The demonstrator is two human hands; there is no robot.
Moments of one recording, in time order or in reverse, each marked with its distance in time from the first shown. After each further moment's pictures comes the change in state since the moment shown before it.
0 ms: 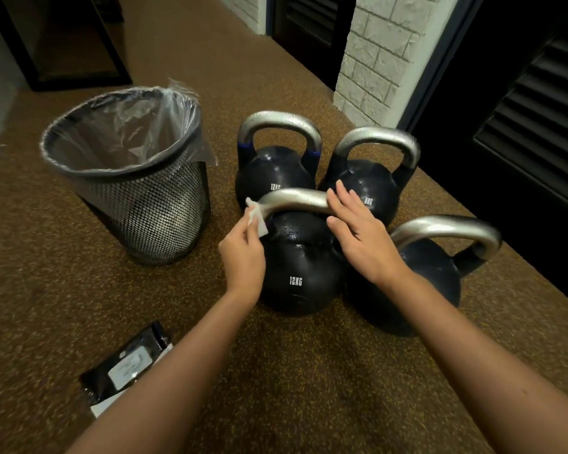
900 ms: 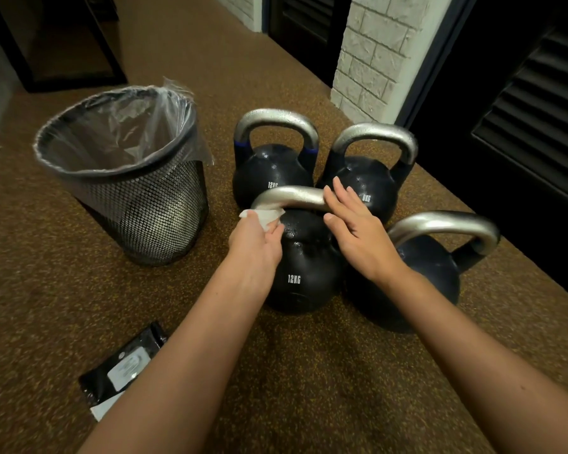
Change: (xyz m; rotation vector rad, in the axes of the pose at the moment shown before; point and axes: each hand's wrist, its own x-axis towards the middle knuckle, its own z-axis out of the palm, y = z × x) left_hand 0.017 0.071 0.010 -1.242 0.175 -1.013; right_hand -0.001 -0.002 -0.001 0.027 -0.009 0.017
